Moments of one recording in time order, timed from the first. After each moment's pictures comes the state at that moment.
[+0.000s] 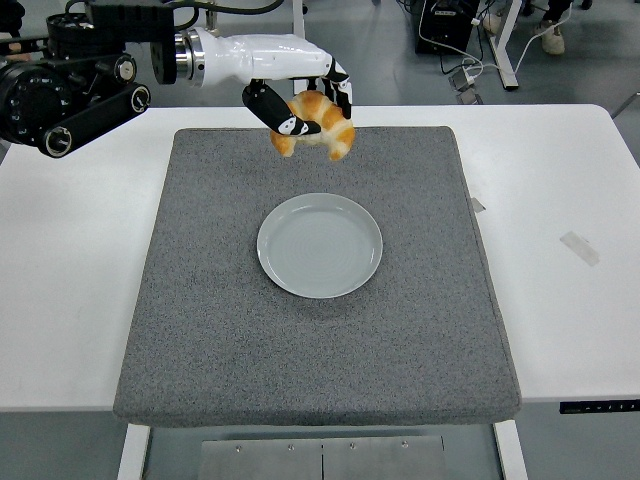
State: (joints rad) left arm -1.56 0.25 0.18 -0.76 1.19 -0.09 -0.61; right arm -0.13 0.00 0.04 0.19 -0.15 0.01 0.25
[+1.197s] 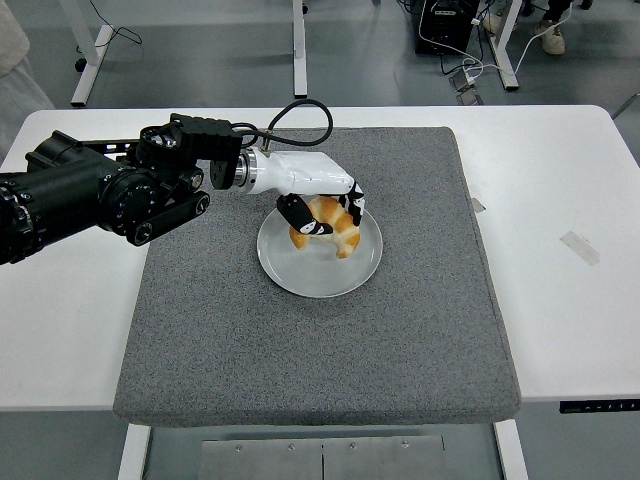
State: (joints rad) left arm -1.37 0.06 0.35 -0.62 1.22 0.02 -0.61; right arm -0.13 0.00 0.04 0.19 -0.15 0.01 0.25
